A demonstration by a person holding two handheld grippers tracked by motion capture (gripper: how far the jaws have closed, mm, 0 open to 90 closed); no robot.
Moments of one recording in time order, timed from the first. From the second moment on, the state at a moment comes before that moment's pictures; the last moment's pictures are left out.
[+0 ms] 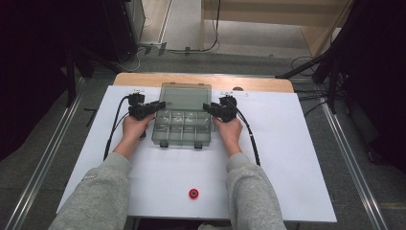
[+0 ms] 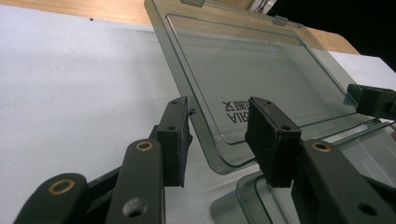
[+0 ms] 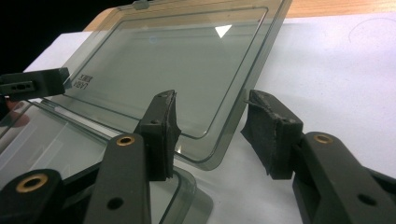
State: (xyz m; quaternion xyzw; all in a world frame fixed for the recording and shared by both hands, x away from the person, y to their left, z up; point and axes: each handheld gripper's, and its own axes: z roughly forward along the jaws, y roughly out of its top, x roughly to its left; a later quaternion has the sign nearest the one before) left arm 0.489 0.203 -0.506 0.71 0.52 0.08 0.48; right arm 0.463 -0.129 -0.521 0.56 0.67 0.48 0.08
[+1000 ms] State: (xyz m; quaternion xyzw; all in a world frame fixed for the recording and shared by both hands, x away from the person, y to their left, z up) left arm 0.483 0.207 -0.491 0.72 0.50 0.07 0.48; right arm 0.455 -0.134 -0.500 0.54 0.69 0.47 0.09
